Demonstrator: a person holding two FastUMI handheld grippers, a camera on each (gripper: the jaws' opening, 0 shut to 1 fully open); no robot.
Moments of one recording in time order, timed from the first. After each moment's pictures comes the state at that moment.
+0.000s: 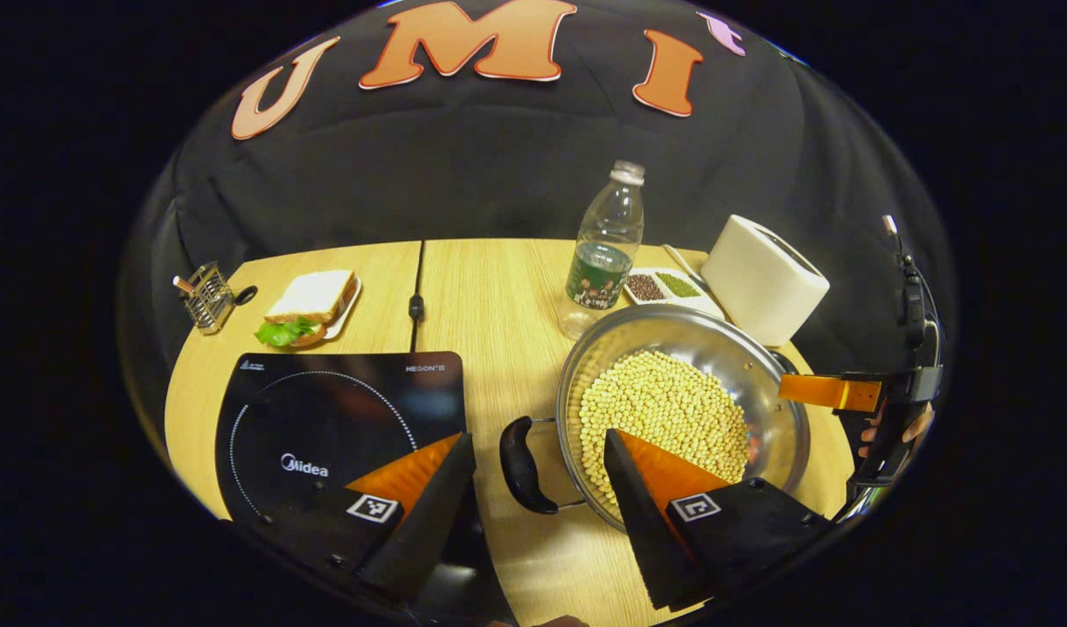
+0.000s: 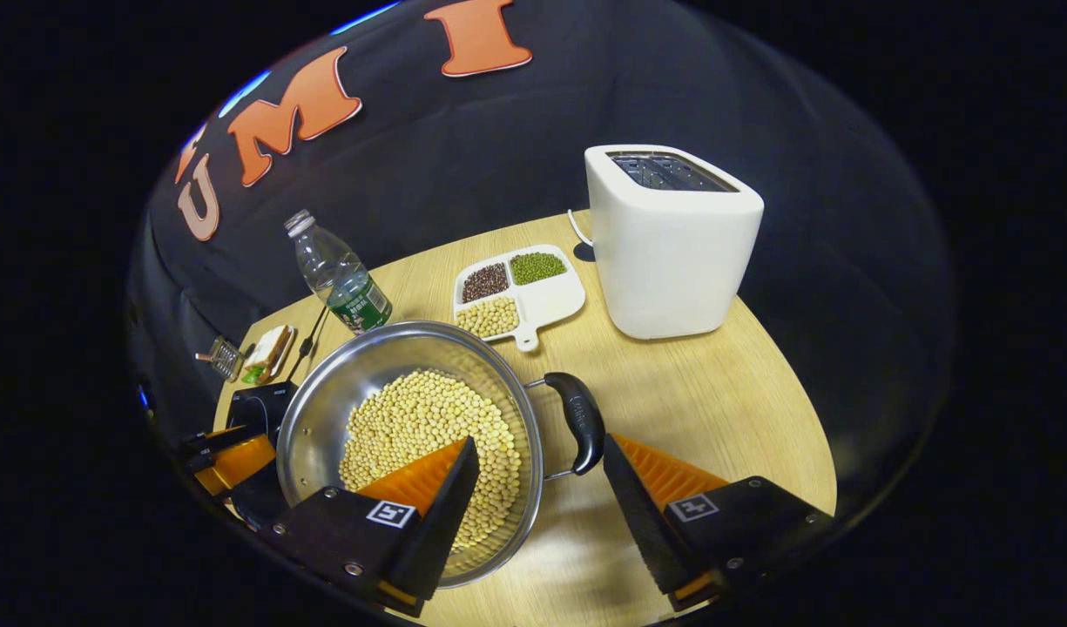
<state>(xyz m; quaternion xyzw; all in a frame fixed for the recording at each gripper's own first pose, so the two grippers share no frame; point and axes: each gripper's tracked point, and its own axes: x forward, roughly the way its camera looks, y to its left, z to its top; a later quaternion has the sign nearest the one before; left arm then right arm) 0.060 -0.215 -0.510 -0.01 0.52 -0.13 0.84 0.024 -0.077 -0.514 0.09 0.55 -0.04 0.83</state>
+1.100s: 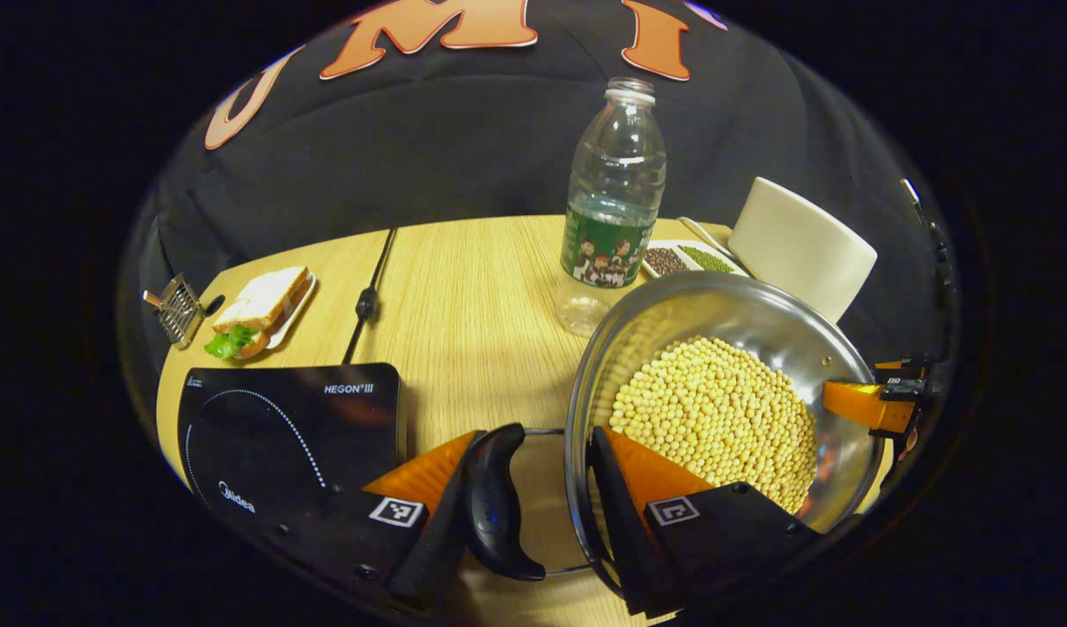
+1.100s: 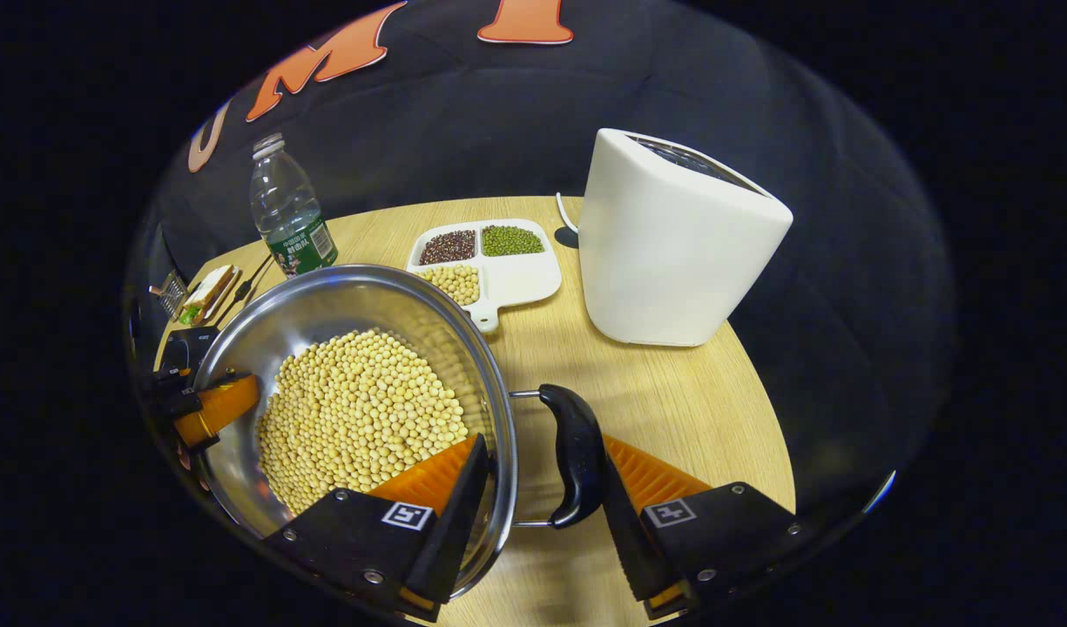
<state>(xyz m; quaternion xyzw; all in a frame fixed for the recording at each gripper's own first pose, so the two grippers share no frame) 0.096 -0.244 -0.585 0.03 0.51 -0.14 0.85 0.022 -0.098 -0.553 -0.02 0.58 -0.06 0.81</state>
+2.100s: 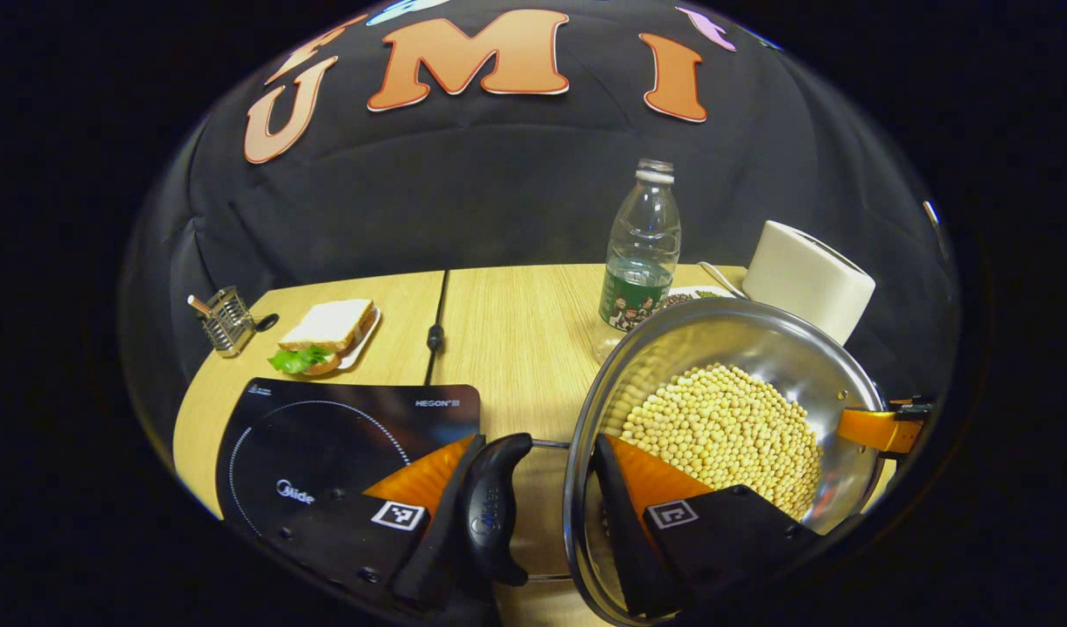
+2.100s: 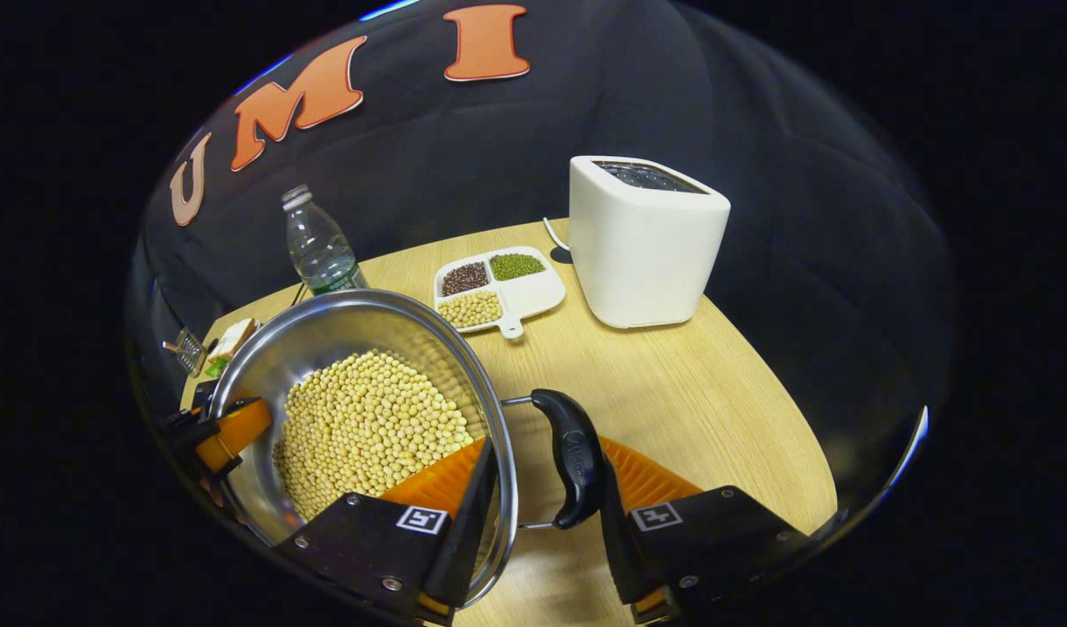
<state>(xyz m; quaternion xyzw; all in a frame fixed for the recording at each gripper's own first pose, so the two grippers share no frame) 0.094 -0.201 -0.520 0.03 0.44 -0.09 0.89 -0.002 -0.057 -0.501 0.05 0.53 -0.10 0.84</state>
